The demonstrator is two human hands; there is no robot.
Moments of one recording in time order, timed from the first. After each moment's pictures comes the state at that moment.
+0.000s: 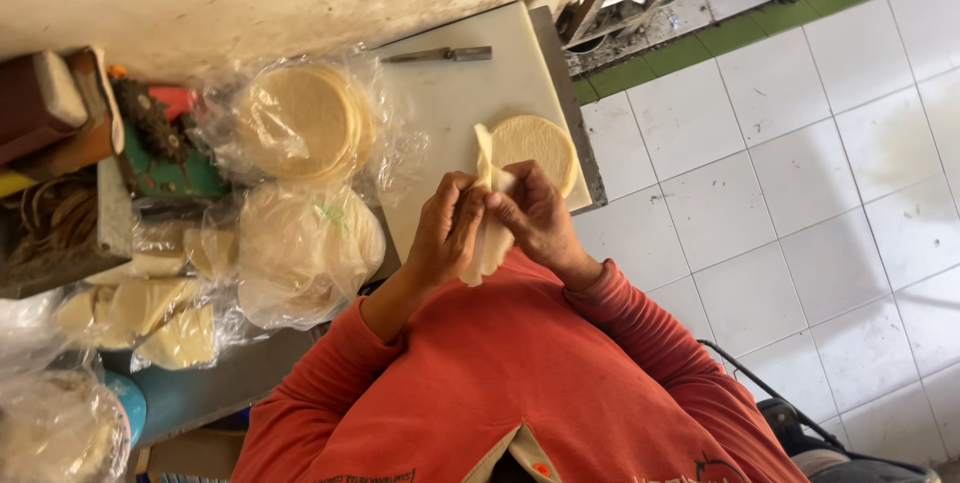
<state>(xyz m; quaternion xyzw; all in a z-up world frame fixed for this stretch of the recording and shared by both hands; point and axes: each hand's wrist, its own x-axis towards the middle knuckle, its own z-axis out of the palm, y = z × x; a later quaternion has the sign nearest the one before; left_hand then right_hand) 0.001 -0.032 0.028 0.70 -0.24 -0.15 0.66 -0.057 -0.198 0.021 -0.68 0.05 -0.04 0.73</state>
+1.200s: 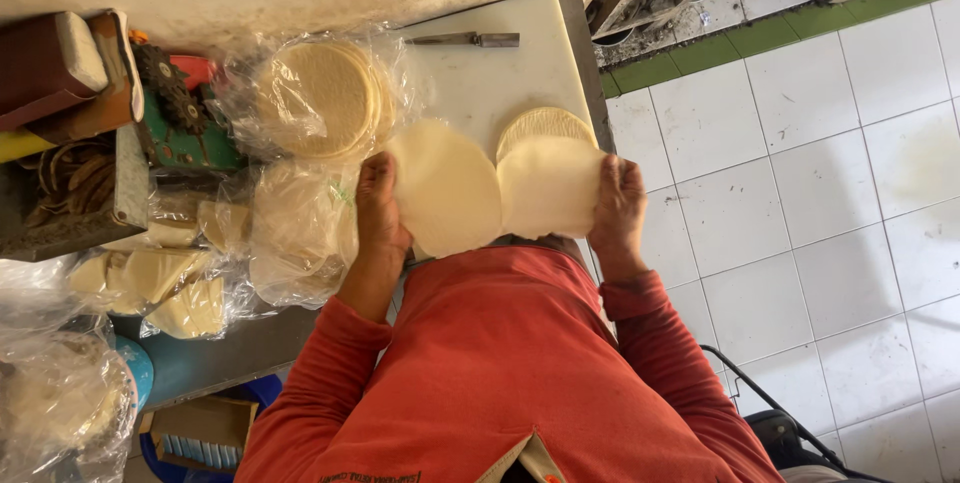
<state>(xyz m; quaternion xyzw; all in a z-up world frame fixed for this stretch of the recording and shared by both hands) 0.034 0.036 -0.084 0.45 0.21 -0.11 0.86 -0.080 -0.259 -0.081 -0.52 0.36 -0.19 0.75</state>
